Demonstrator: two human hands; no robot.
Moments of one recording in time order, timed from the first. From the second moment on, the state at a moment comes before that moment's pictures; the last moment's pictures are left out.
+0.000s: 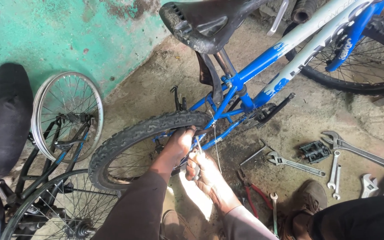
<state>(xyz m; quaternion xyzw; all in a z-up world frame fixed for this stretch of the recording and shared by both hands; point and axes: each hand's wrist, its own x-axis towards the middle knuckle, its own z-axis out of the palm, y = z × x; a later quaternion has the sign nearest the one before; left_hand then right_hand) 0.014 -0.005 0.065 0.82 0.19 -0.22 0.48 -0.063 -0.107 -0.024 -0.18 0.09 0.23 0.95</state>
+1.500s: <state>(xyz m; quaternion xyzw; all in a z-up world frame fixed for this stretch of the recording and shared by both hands) 0.009 -0.020 0.078 0.85 0.24 -0.20 0.42 -0.068 -0.149 0.045 -0.69 0.14 0.09 0.70</state>
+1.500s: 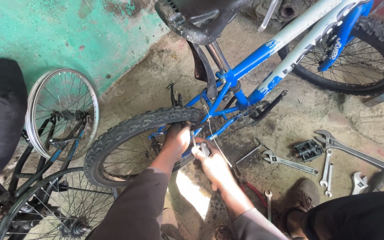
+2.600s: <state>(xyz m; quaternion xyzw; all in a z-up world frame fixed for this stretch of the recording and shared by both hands) 0.001 -0.028 0.097 0.84 0.26 -0.21 0.43 -0.054 -0.156 0.002 -0.41 0.09 0.20 0.88</state>
